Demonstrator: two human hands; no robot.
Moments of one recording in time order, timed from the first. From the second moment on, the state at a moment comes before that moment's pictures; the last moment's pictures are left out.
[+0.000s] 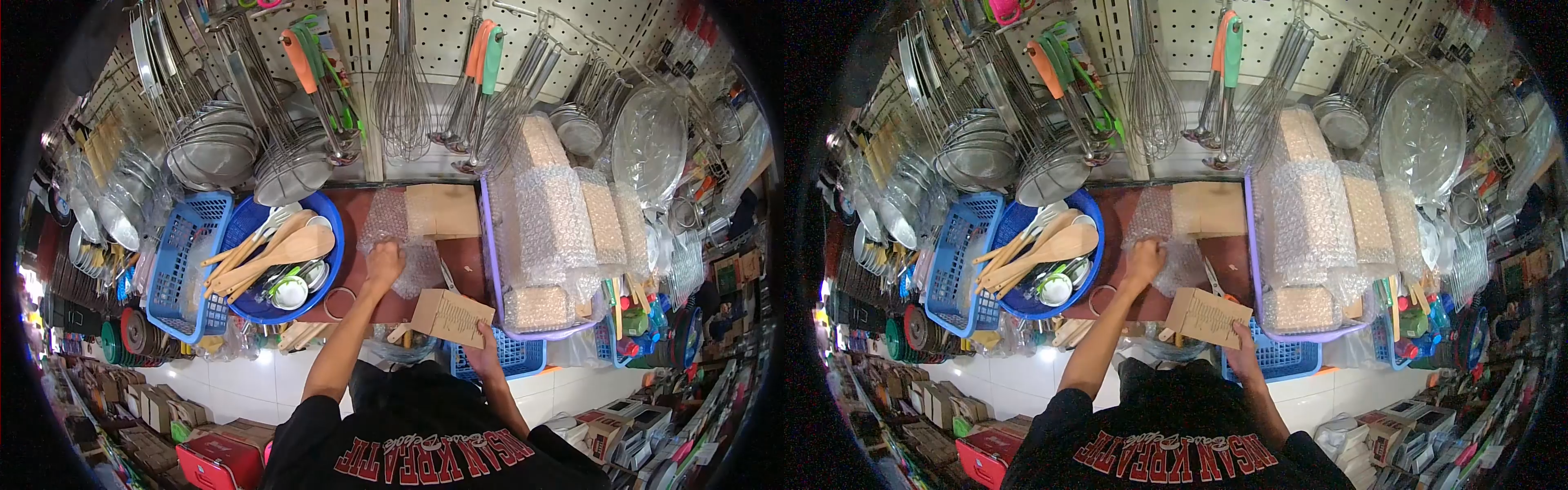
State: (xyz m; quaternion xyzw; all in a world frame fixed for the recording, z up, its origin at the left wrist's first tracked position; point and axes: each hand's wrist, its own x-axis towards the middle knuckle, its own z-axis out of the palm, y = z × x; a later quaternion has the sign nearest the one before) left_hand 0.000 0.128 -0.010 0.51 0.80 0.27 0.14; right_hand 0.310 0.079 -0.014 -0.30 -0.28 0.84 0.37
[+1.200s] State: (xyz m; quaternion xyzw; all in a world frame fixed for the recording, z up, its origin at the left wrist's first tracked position) left_hand -0.016 0.103 -0.080 0.63 0.75 0.03 0.19; right_hand 0.270 0.114 -0.002 -0.37 -0.41 0.77 0.30
